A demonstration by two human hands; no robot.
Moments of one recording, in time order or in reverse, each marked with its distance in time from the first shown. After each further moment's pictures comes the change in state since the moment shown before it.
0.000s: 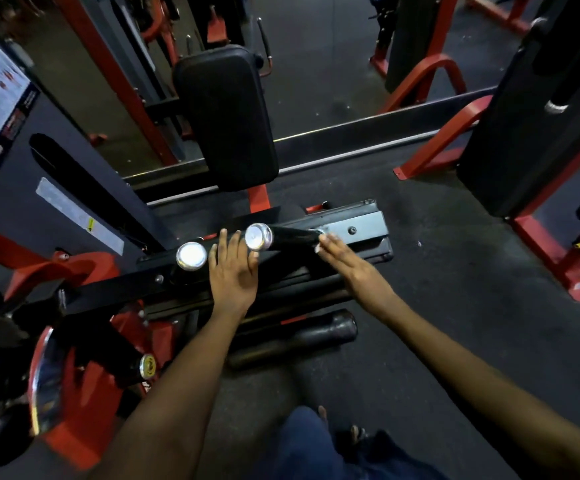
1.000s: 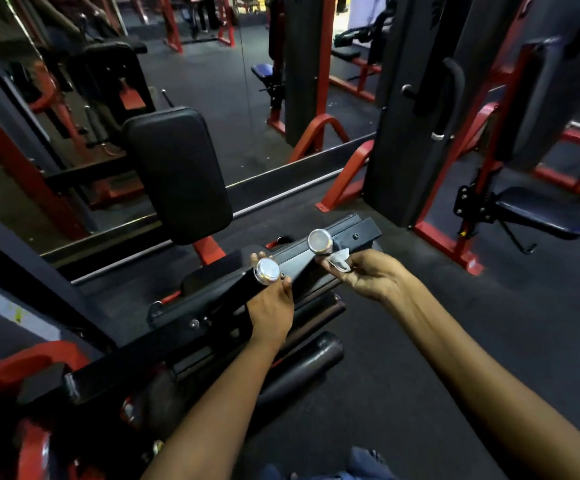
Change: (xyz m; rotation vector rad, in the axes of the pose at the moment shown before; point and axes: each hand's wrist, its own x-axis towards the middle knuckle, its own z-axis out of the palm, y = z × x) left_hand 0.004 -0.022 0.001 -0.243 -0.200 0.205; right_hand 0.087 -0.156 -0.017 1.585 0.770 1.380
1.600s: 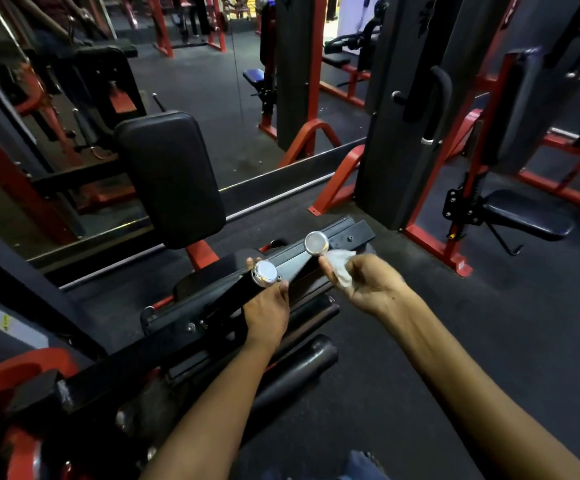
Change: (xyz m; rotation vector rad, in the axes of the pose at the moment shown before) left_hand -0.002 -0.003 -0.005 -0.058 -0.056 0.028; right_hand -0.035 0.013 0.007 0.111 -0.033 -0.087
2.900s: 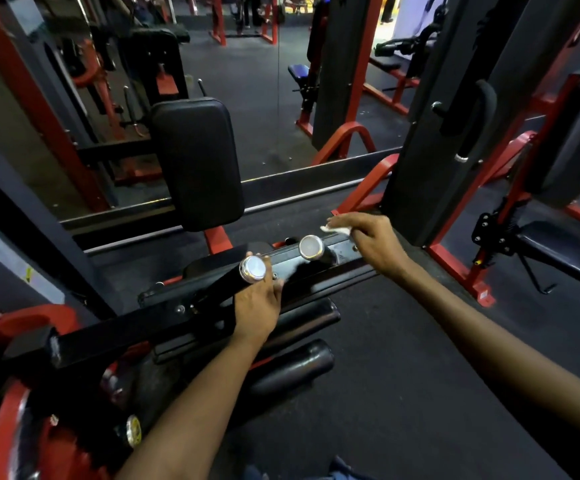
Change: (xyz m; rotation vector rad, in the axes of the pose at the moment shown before) left_hand 0.002 -0.002 0.009 0.151 0.010 -0.058; right_hand 0.058 -0.073 -0.009 -1.444 -0.469 -1.095
